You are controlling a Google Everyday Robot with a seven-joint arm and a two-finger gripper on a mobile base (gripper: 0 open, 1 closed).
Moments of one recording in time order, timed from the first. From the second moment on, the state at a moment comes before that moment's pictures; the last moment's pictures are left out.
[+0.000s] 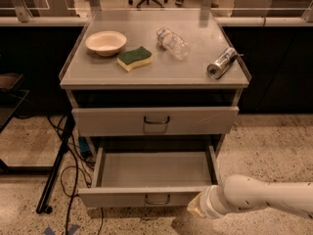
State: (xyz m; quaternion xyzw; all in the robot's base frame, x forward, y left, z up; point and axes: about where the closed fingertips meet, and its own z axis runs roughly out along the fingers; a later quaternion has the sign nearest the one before) arm 0.422 -0.140 0.431 -0.49 0.84 0.15 0.19
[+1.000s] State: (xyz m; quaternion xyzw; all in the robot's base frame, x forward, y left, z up) arm 0.416 -0.126 0.412 -0.51 0.83 0.15 0.18
